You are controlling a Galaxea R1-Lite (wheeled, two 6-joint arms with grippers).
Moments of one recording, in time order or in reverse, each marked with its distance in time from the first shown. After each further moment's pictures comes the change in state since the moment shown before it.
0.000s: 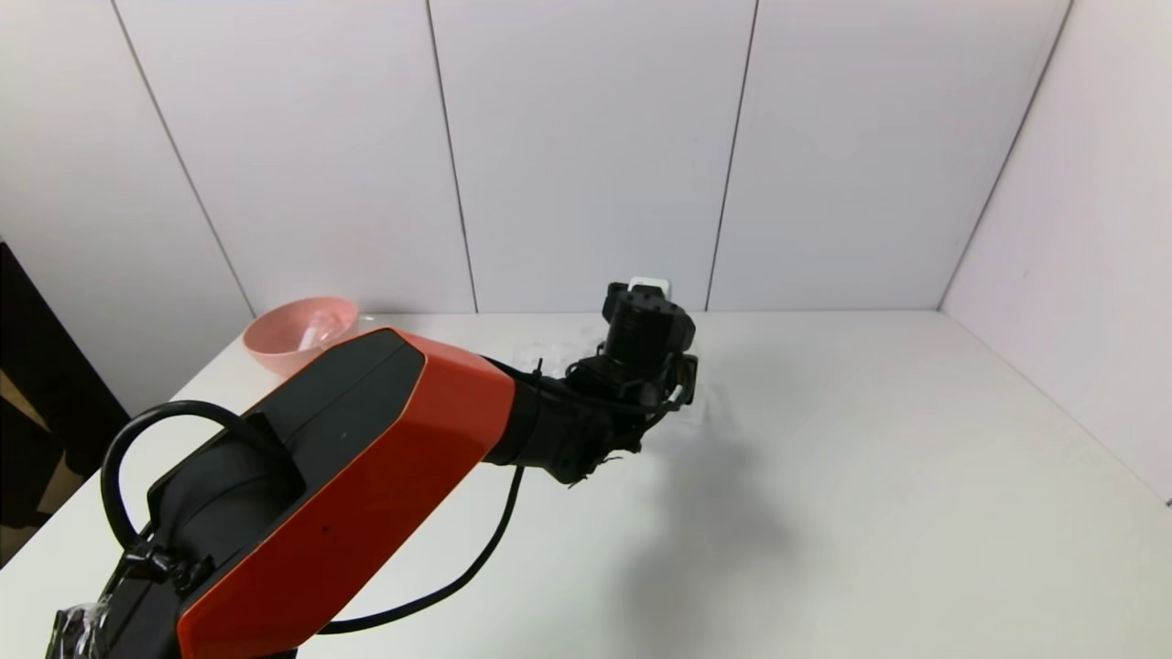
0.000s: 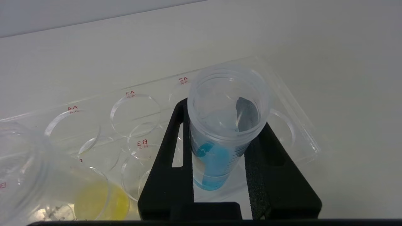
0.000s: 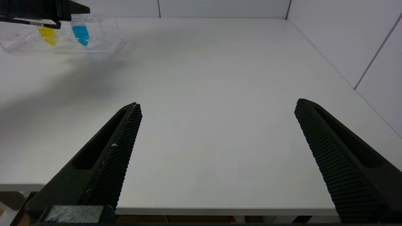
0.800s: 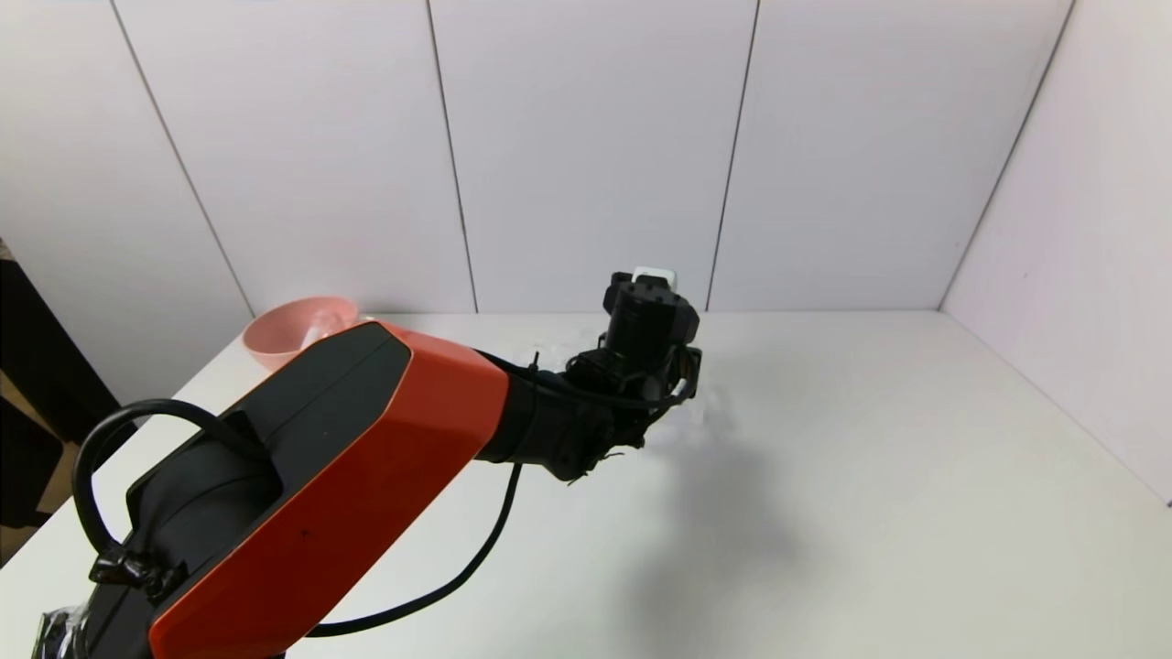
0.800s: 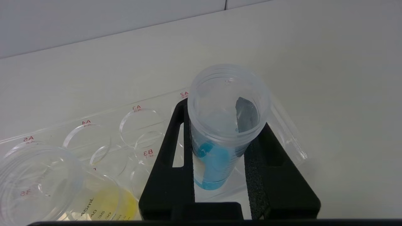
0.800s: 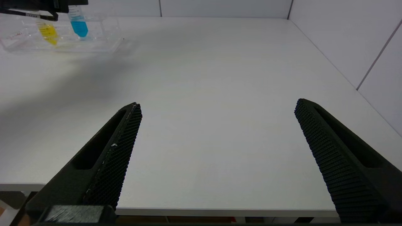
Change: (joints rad) left arm -0.003 -0.029 0.006 -0.002 0.023 0.030; right arm 0.001 0.000 0.000 0.000 0.000 0.000
